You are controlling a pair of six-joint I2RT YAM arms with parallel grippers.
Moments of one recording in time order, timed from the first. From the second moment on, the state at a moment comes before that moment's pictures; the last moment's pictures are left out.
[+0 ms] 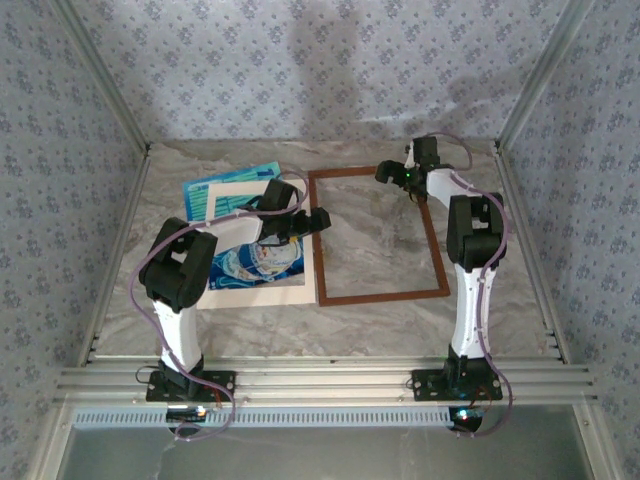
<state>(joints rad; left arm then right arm) -0.52 1.93 1.22 -0.16 0.35 -0.73 0.08 2.28 1.72 -0.30 -0.23 0.35</state>
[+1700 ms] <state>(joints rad) -0.22 1.39 0.75 -0.30 0.24 -0.65 0.76 1.80 1.26 -0.32 0.05 0.54</state>
